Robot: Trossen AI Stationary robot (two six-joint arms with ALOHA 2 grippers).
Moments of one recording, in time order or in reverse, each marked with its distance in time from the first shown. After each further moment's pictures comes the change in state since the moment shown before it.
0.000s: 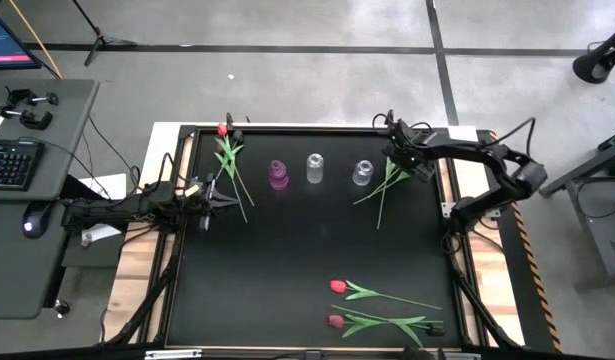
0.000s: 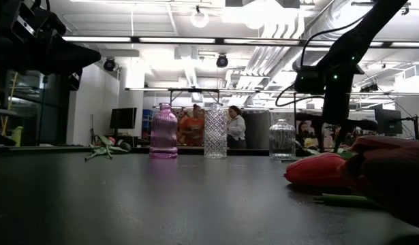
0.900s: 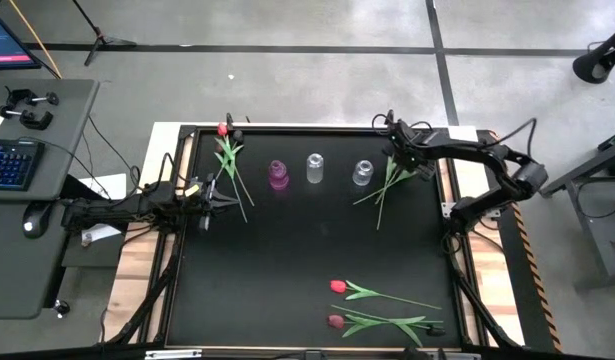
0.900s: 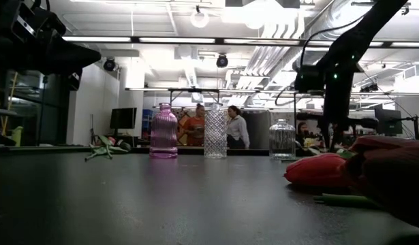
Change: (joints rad) left arm 0.000 0.000 0.000 0.000 0.000 0.000; right arm 0.012 -0.026 0.012 -0.020 0.047 -0.057
